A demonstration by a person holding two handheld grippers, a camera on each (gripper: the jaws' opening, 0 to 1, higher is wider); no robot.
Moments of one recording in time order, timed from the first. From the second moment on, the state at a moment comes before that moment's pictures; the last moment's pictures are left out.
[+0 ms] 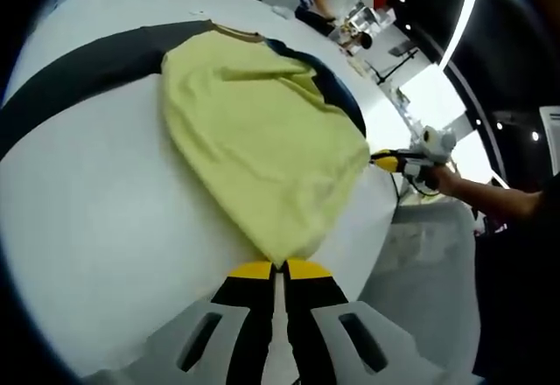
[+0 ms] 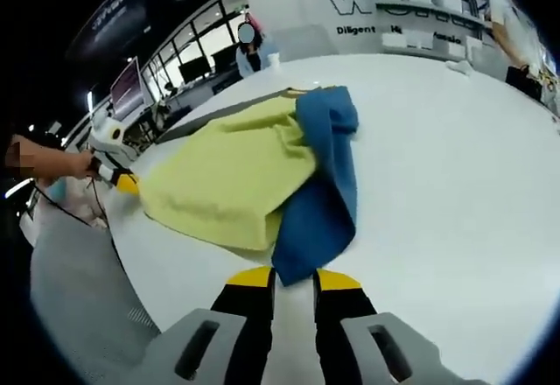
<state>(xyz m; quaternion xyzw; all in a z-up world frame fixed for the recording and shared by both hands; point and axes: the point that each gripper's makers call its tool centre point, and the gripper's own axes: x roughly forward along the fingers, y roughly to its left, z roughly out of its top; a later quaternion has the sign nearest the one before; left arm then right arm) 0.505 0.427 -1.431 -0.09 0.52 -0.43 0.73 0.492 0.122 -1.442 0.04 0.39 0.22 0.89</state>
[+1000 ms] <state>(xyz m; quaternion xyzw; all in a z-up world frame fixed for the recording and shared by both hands) 0.505 0.427 -1.432 -0.08 0.52 -0.43 0.73 0.501 0.115 -1.437 0.02 0.40 0.21 0.89</state>
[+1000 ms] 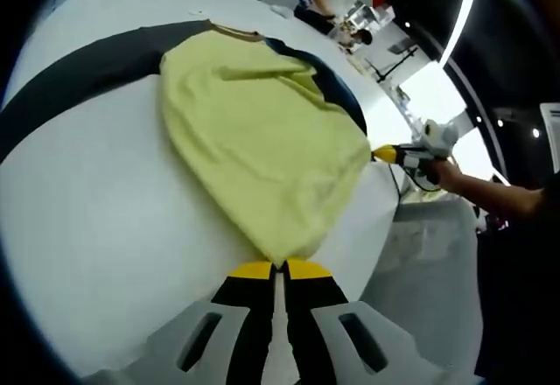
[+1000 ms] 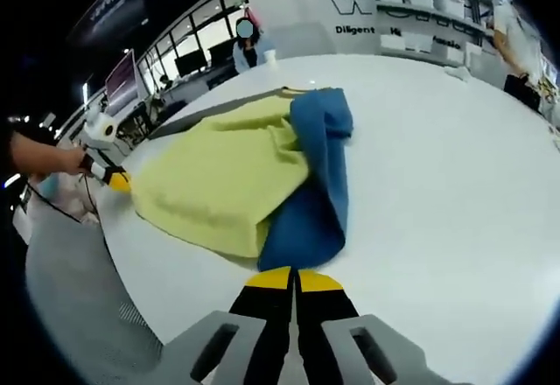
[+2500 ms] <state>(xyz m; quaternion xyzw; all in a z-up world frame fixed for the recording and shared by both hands) 0.504 0.426 -1.435 -0.08 0.52 -0.43 0.73 0.522 0.092 -1.404 -0.15 0.35 0.23 0.89</state>
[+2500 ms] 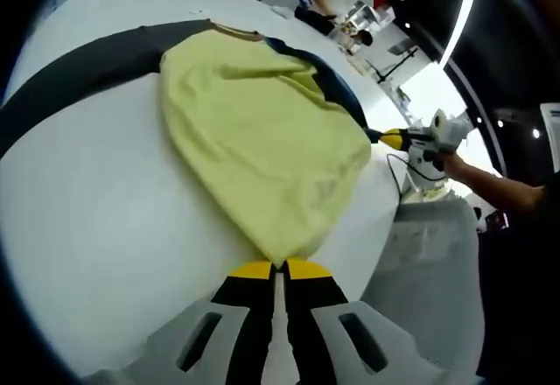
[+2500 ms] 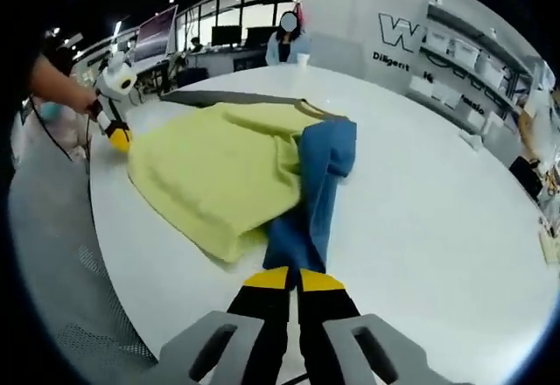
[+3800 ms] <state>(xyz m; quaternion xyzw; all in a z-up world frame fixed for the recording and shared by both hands) 0.504 0.446 -1.444 -0.06 0.54 -0.41 0.73 0.592 -0.017 -1.277 -0.25 0.28 0.17 0.91</state>
